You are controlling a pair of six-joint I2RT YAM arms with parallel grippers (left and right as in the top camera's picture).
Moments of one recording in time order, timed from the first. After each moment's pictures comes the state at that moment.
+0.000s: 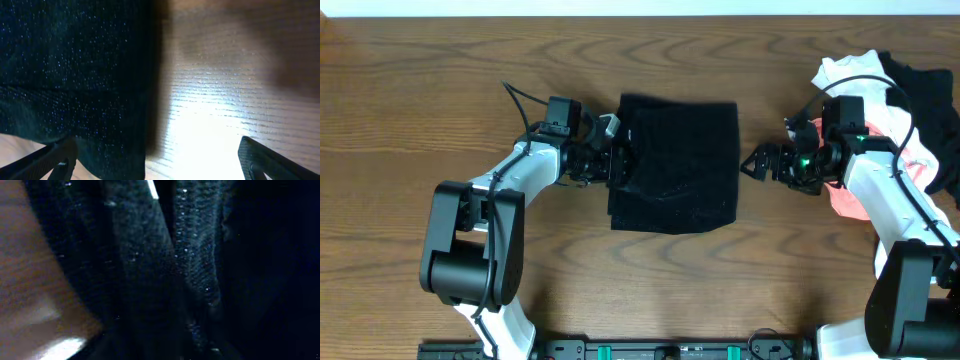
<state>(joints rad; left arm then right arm) -0.19 1.90 1.07 -0.39 0.68 -0.14 -0.05 1.65 1.05 -0.71 -0.48 0.17</state>
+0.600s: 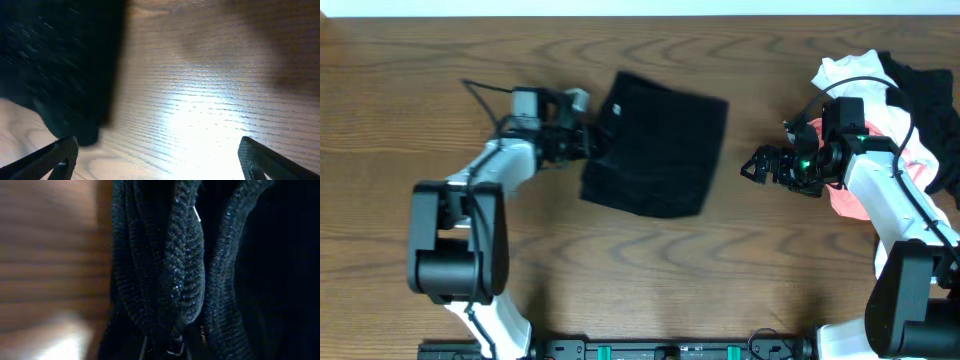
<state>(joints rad) -0.02 1.91 1.08 -0.17 0.68 -0.24 -0.05 1.65 1.05 -0.73 -0.48 0.15</state>
